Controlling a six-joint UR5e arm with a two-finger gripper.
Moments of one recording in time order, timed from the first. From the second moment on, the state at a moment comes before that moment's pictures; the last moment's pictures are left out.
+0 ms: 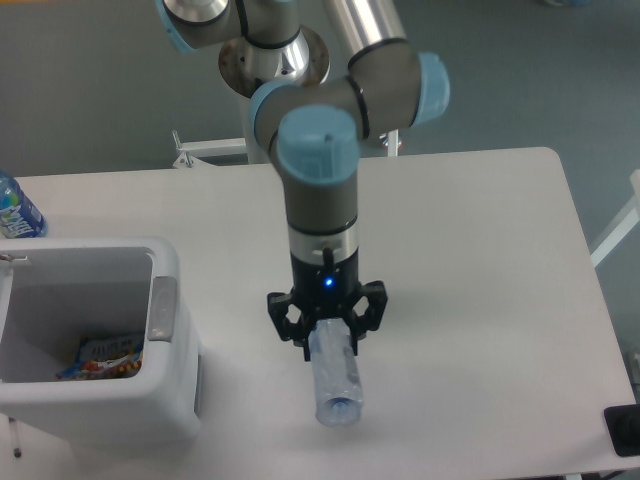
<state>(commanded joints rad) 2.39 -1.88 -1.47 -0.78 1.38 0.22</state>
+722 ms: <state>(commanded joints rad) 2.39 -1.84 -1.36 -0.69 1.21 0.22</state>
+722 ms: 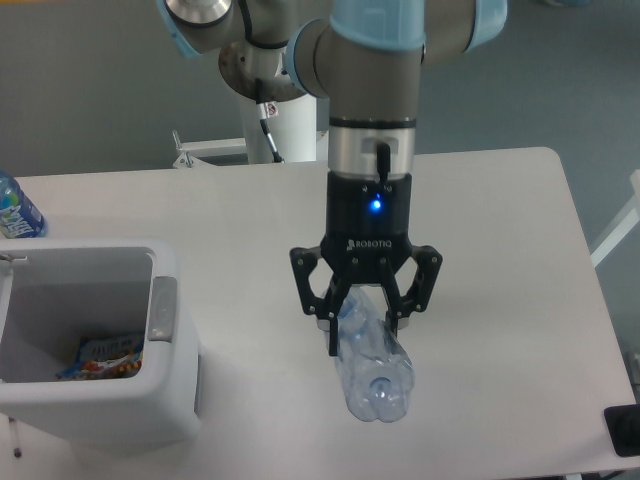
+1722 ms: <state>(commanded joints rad) 2.08 -1.83 -1.38 -0.69 1.19 0.16</state>
